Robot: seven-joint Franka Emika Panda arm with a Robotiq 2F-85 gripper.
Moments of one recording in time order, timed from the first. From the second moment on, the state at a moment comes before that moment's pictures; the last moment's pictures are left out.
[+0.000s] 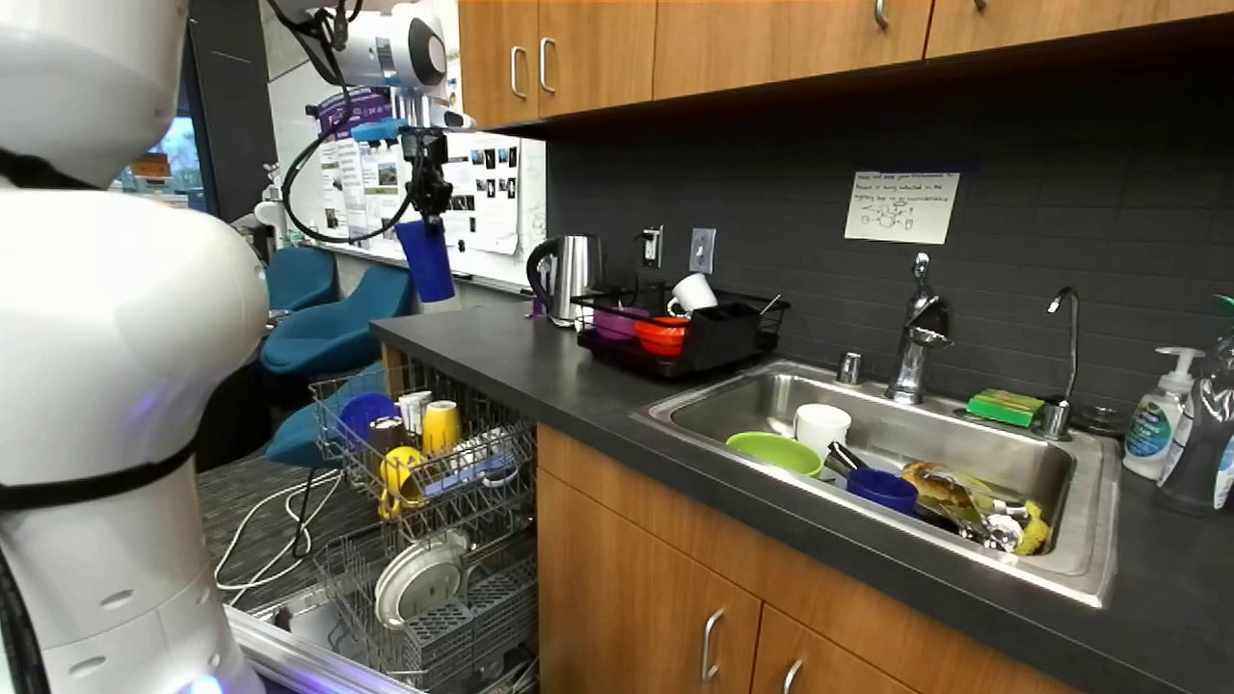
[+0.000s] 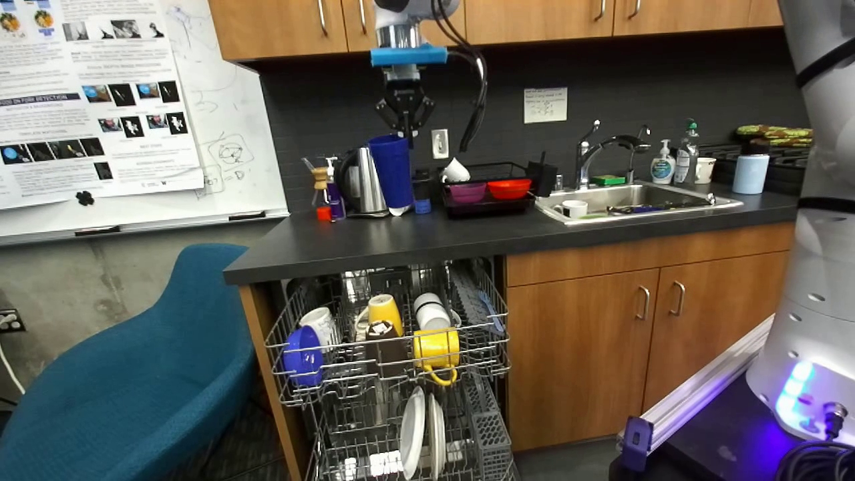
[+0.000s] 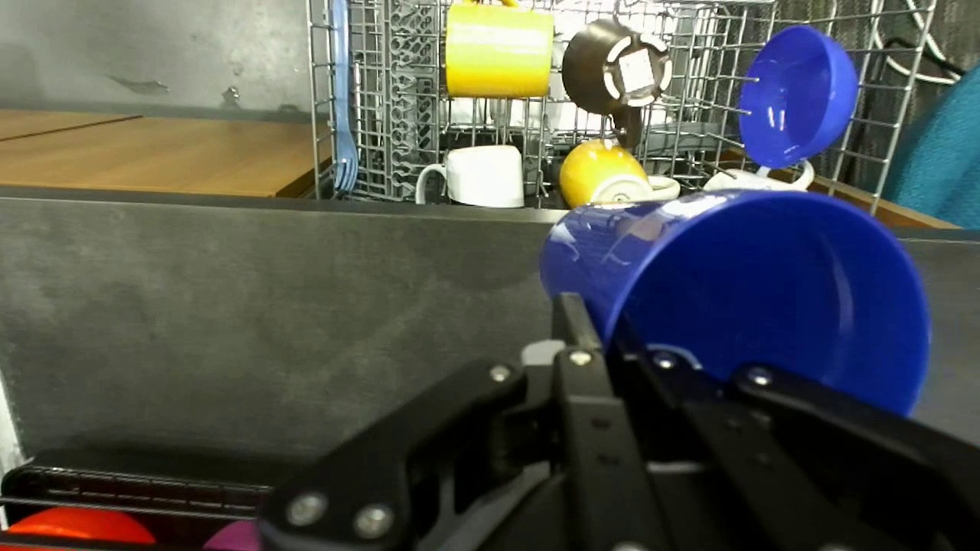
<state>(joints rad) 0.27 0.33 0.10 -1.42 -0.03 1.79 0.76</state>
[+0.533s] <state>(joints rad) 0.27 0.44 0.07 -1.38 -0.05 1.90 0.80</state>
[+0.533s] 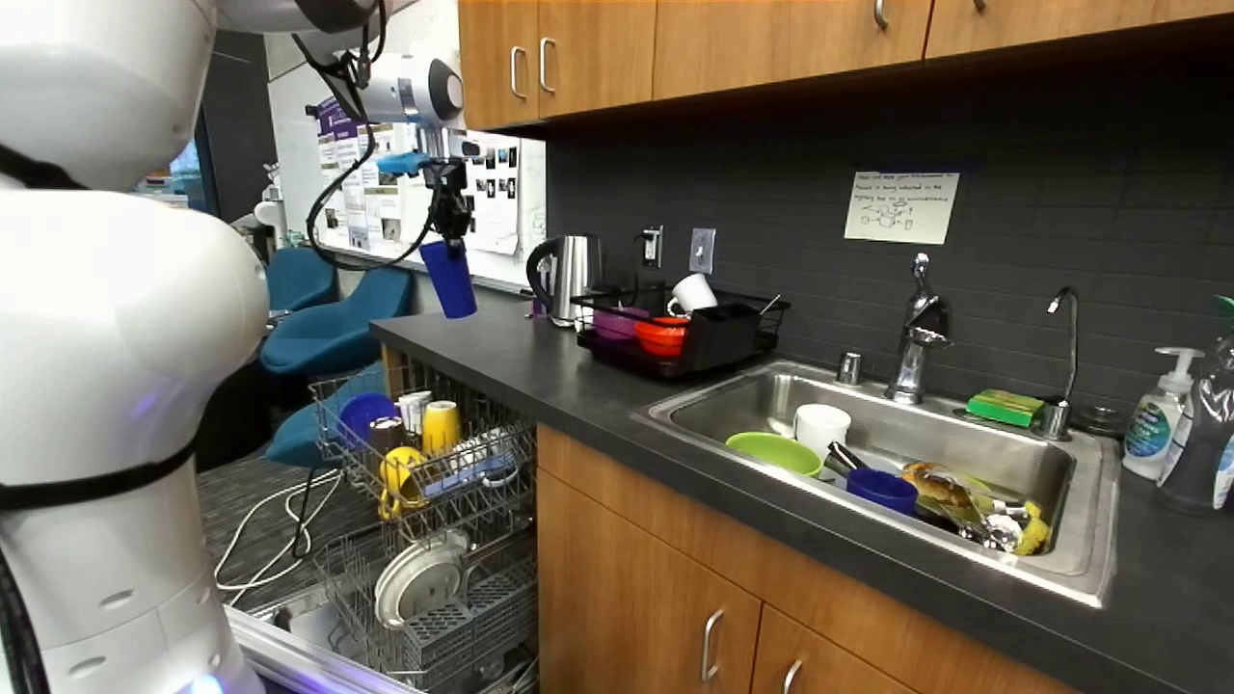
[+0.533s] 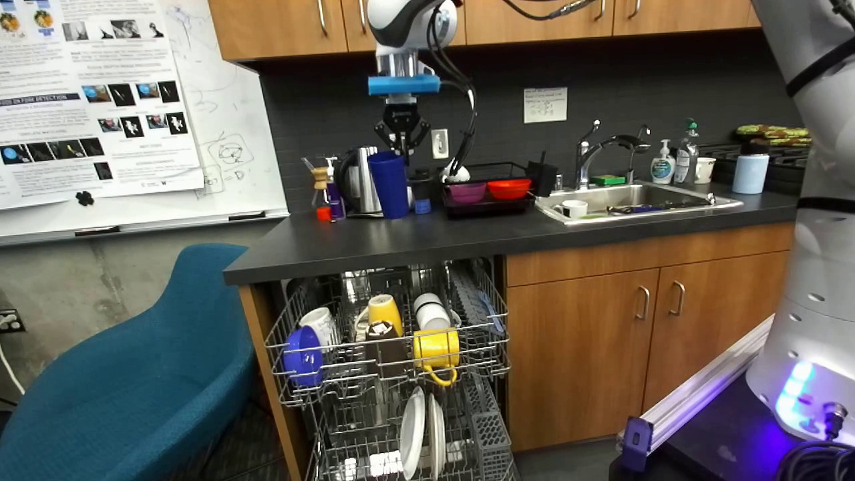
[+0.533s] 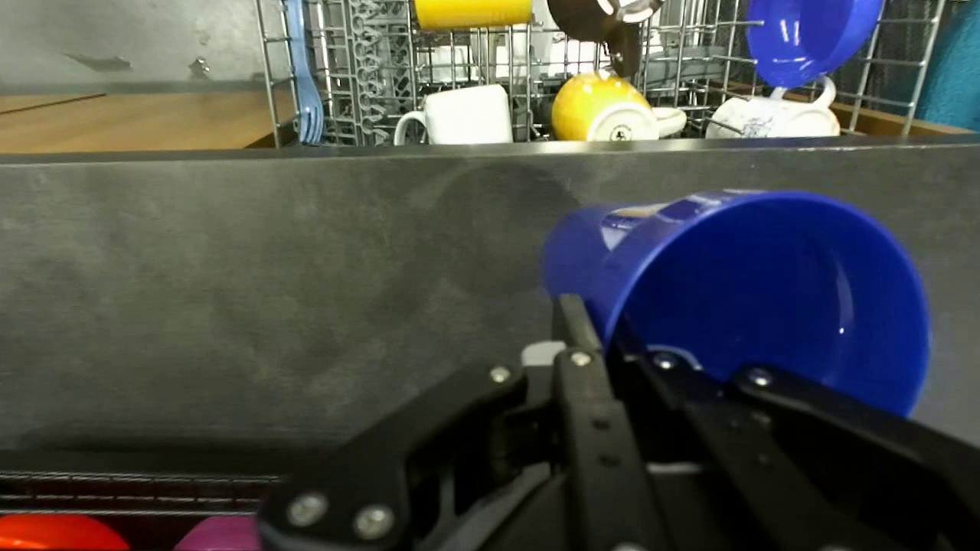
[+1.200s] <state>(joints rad) 0.29 0.58 0.04 -1.31 -0.08 1.97 0.87</state>
